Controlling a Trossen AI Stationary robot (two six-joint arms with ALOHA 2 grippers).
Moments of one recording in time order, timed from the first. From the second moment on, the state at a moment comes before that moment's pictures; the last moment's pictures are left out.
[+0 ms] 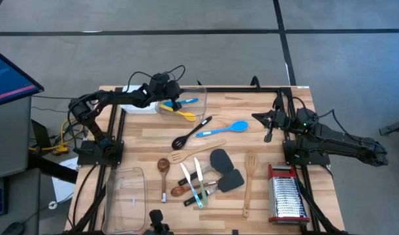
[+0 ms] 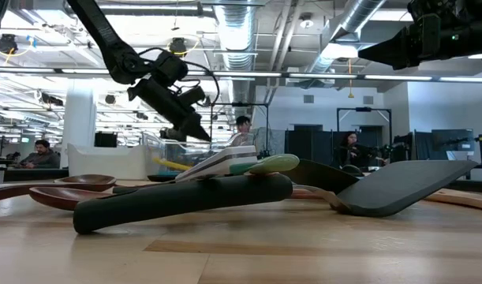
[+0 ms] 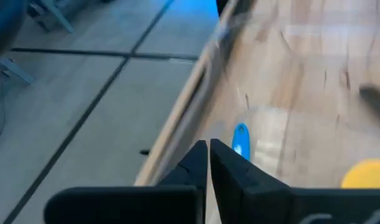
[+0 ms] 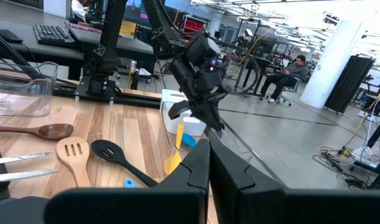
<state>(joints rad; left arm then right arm) 0.72 1.67 0.83 0.33 0.08 0.42 -0.32 0.37 0.27 0.09 0.00 -0.27</state>
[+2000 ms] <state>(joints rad) 0.25 1.63 0.56 0.36 -0.44 -0.21 -0.35 0.37 0.27 0.07 0.00 -0.29</state>
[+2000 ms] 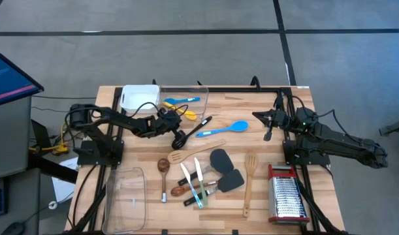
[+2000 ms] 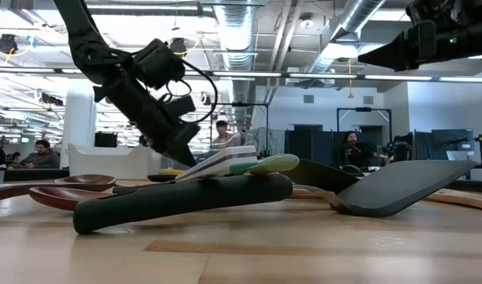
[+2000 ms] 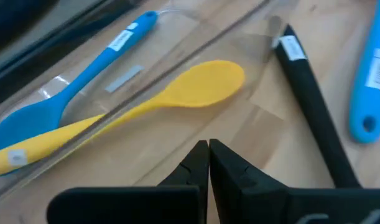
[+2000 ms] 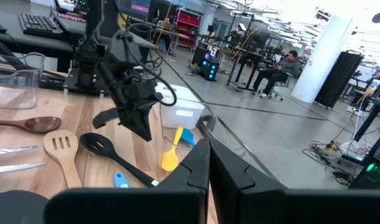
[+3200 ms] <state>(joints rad) 0.29 1.86 0.67 0.77 -0.36 -0.16 -0.40 0.37 0.27 0.06 0.00 -0.29</state>
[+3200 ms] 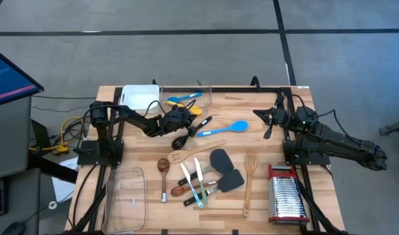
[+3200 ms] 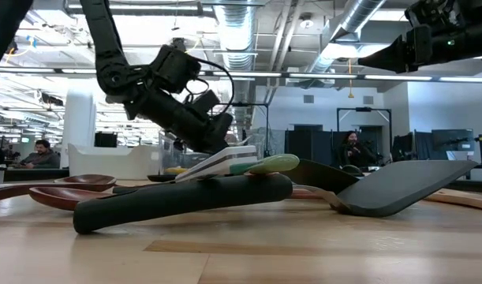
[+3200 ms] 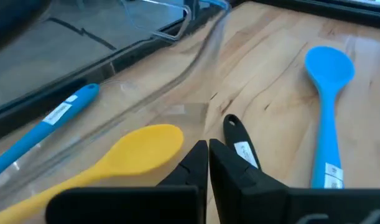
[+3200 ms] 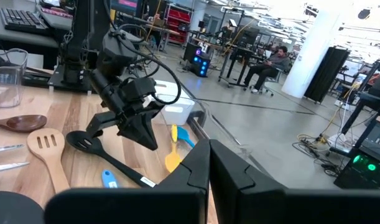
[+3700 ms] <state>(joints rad) 0.29 1.88 0.68 0.77 -0.36 -0.16 -0.40 0.37 0.27 0.06 0.00 -0.29</state>
